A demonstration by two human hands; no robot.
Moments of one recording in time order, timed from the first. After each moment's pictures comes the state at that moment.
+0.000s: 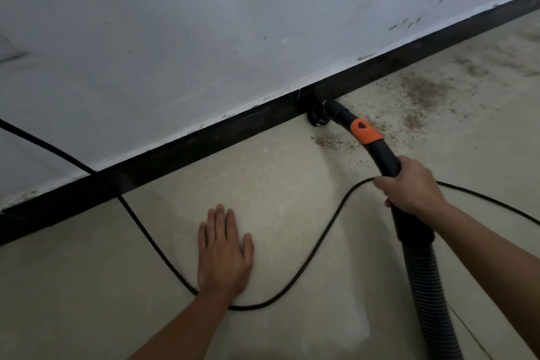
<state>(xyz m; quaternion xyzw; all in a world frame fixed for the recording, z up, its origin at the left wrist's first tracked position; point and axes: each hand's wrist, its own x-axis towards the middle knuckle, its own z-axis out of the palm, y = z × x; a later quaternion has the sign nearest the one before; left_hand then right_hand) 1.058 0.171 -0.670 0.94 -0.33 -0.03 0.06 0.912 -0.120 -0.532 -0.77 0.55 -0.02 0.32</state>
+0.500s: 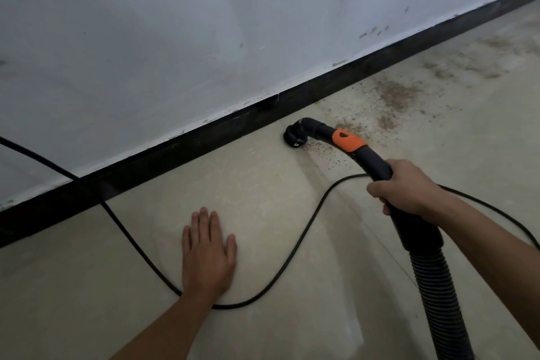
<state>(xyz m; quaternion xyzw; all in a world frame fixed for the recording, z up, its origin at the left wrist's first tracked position) 1.057 0.171 -0.668 0.94 -0.32 -0.04 0.07 0.880 -0.125 -0.501 -0.76 0.51 0.03 0.39</state>
